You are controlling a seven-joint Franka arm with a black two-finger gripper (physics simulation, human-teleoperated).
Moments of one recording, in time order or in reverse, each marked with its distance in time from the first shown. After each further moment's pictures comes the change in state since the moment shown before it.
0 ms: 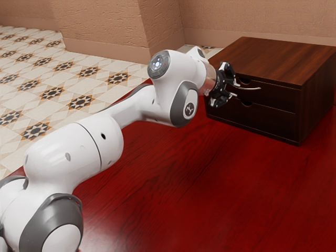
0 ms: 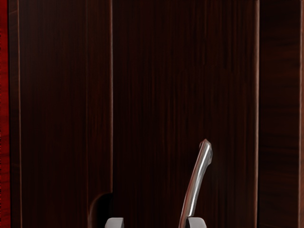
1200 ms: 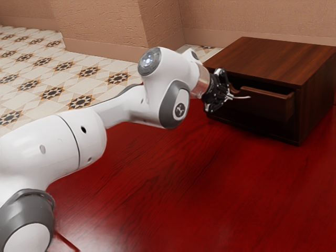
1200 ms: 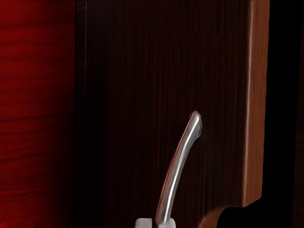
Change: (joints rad) arm -0.020 -0.194 0.015 -0.264 -0.027 -0.007 -0.019
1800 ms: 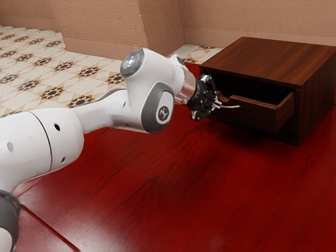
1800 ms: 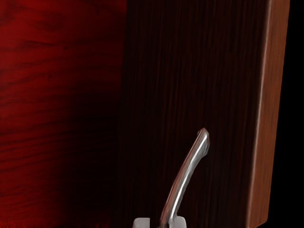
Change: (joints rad) arm -0.009 -0.175 0.023 -0.234 -0.045 -0.002 -0.011
